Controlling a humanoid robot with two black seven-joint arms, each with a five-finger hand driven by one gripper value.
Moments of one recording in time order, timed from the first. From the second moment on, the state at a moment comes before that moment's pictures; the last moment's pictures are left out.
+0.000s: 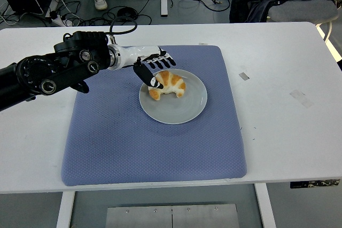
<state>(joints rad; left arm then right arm) -1.26 0.24 -0.07 -0.90 0.90 -0.21 0.08 -0.10 0.00 -0.08 0.15 -0.13 -0.06 0.20</state>
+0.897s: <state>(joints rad) -1.26 0.24 -0.07 -0.91 0.94 -0.19 0.08 -0.10 0.00 -0.08 0.15 -0.13 -0.06 0.20</state>
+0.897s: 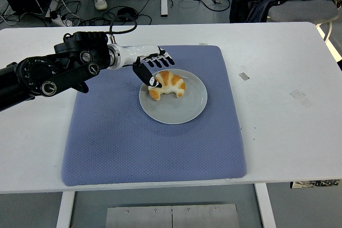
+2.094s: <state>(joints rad) -1.26 0.23 -0.03 -0.91 0.96 -0.15 0.08 -0.10 0.00 -0.08 0.15 -0.13 -0.06 0.20</state>
